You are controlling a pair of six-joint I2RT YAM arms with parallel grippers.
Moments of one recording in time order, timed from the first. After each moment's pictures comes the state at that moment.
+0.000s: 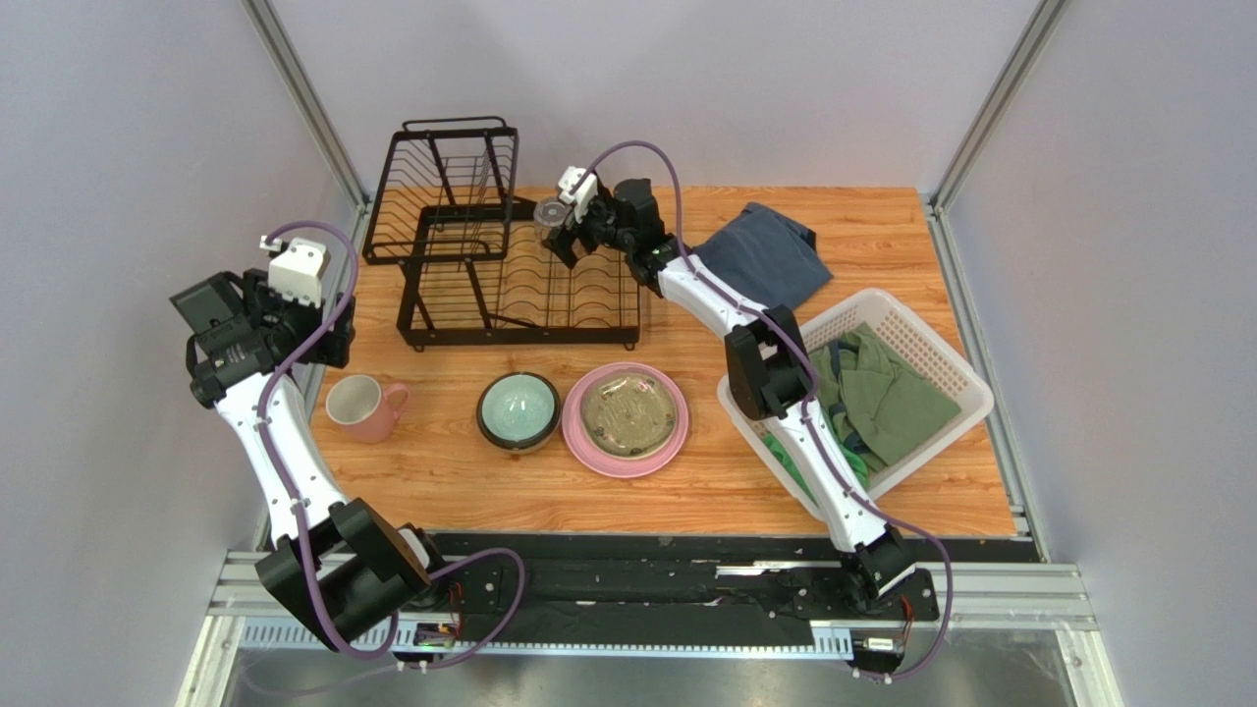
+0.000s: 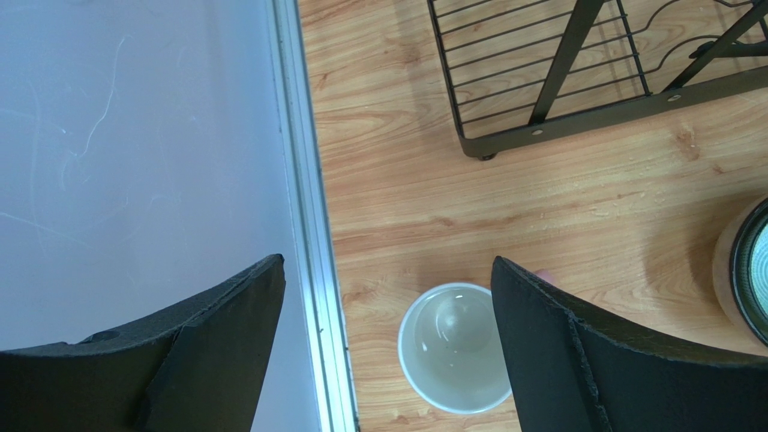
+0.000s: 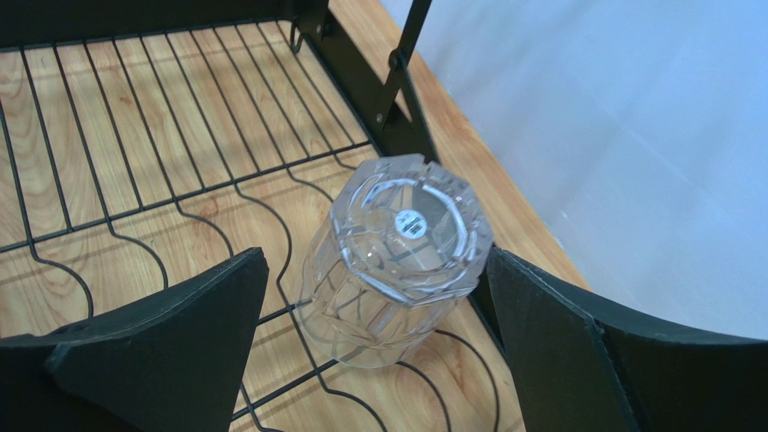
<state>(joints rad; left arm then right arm) 0.65 1.15 1.11 -0.63 0.57 0.68 0.57 2.73 2.46 0.15 -0.44 -0.33</state>
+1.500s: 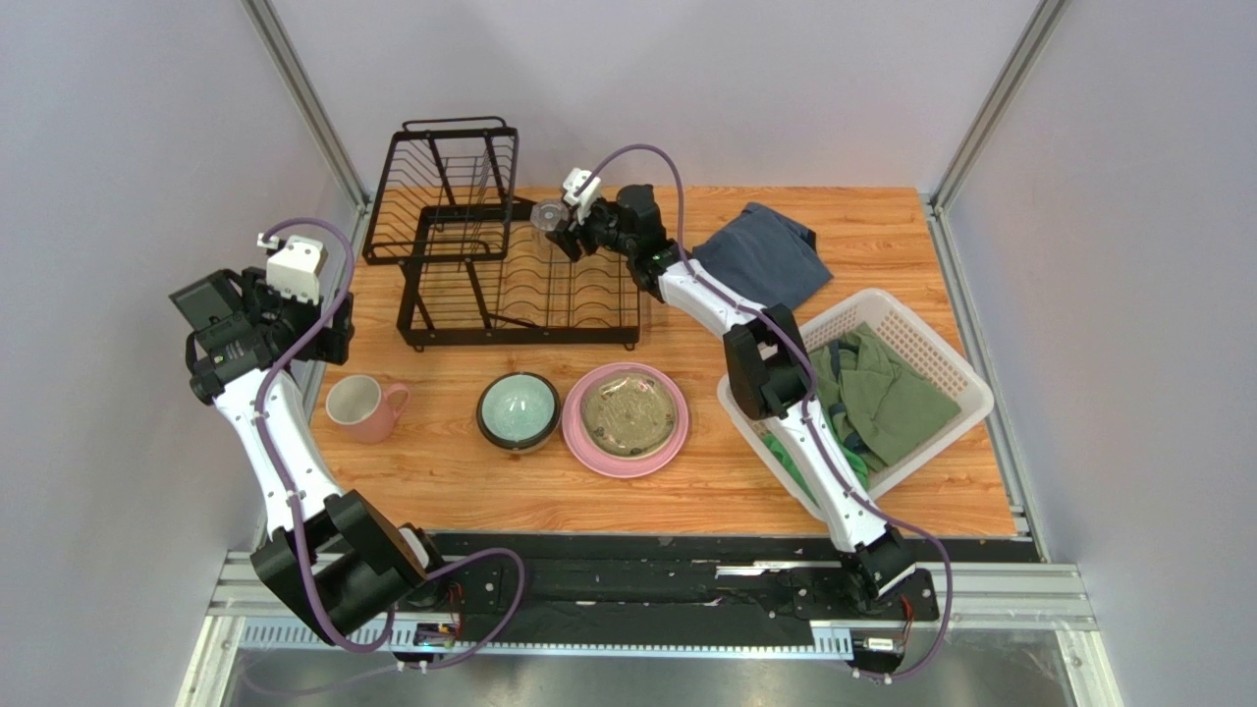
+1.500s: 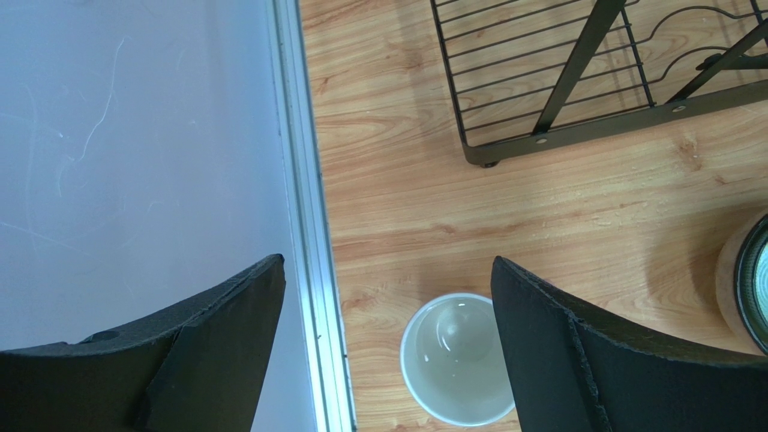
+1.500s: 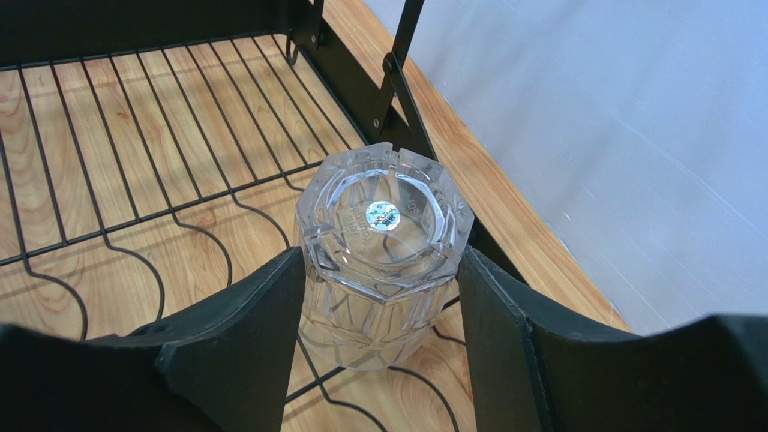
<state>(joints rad) 0.65 1.17 1.11 -0.60 0.57 0.66 0.56 2.74 2.40 0.26 -0.44 -0.28</state>
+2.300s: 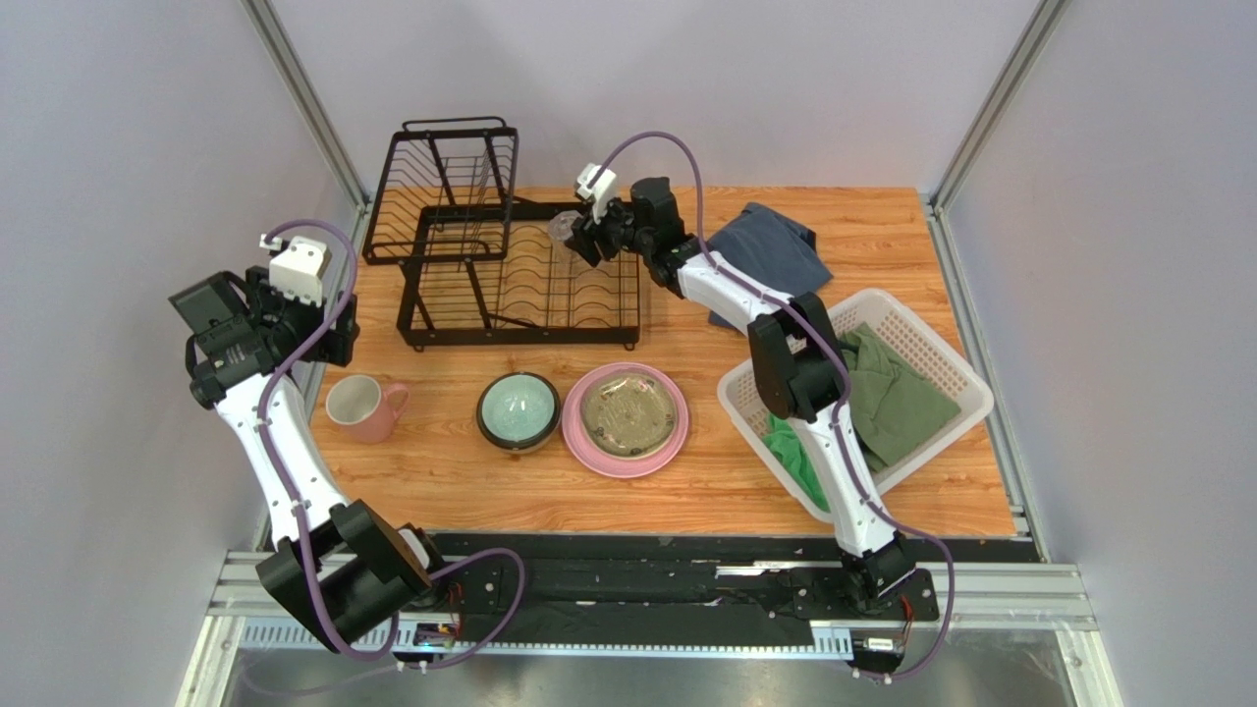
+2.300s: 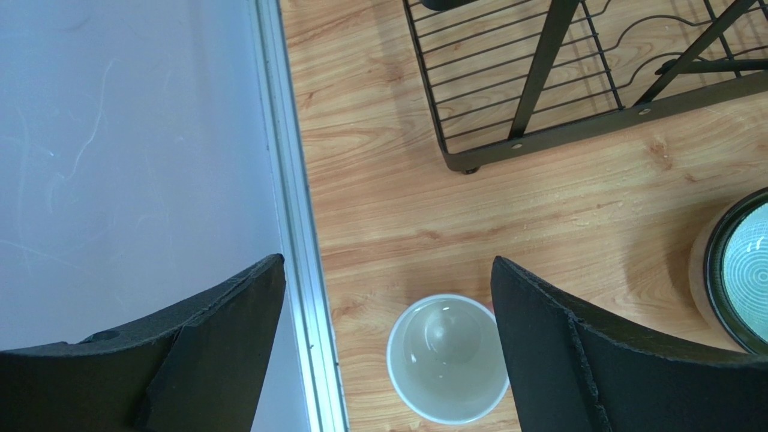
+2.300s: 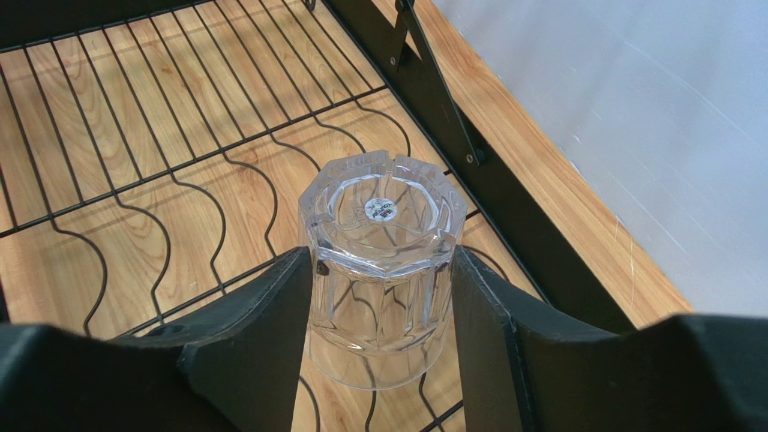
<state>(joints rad) 0.65 1.15 1.11 -0.62 0.62 0.67 0.55 2.48 2.09 0.17 -0.43 -0.26</state>
